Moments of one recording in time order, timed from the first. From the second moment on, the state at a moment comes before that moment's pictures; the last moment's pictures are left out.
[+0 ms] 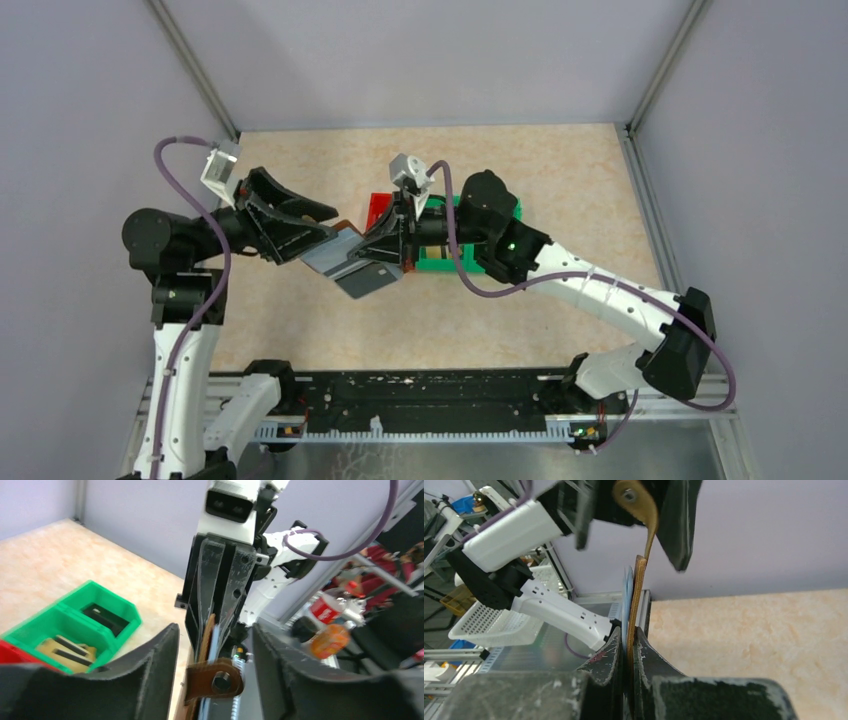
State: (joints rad) left arm -0.05 0.78 1.06 0.21 1.22 -0.92; right arm 0.97 1.33 1.22 0.32 -0.72 0.28
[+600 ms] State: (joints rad) left arm -0.06 0.77 1.08 -0.16 1.19 -0.47; right arm 0.92 1.33 1.23 0.15 -0.69 0.39
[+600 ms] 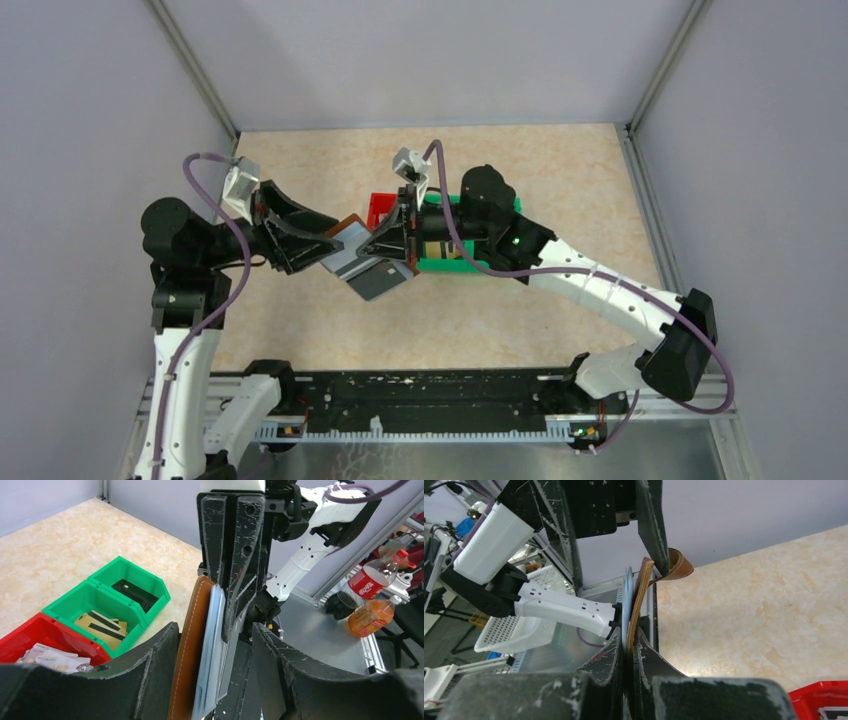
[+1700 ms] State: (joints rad) left arm -0.06 0.64 0.92 -0.18 1.24 -0.49; right arm 0.84 1.35 1.31 0.26 -0.74 0.62
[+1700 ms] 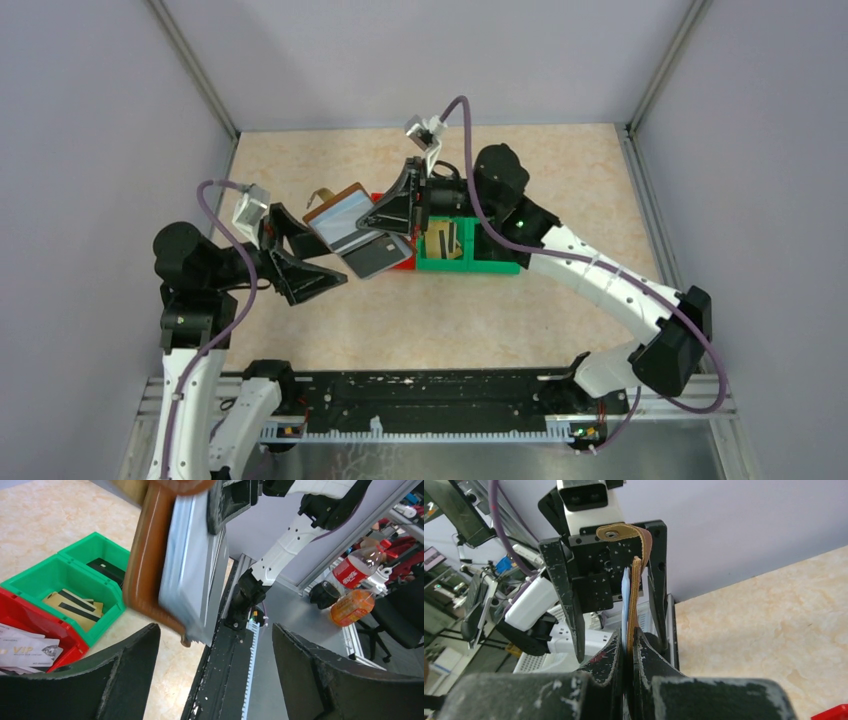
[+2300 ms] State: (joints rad) left arm -0.06 0.72 0.92 -0.04 1.29 -0.65; right arm 0.89 1.43 1.36 0.20 -0.84 0.61
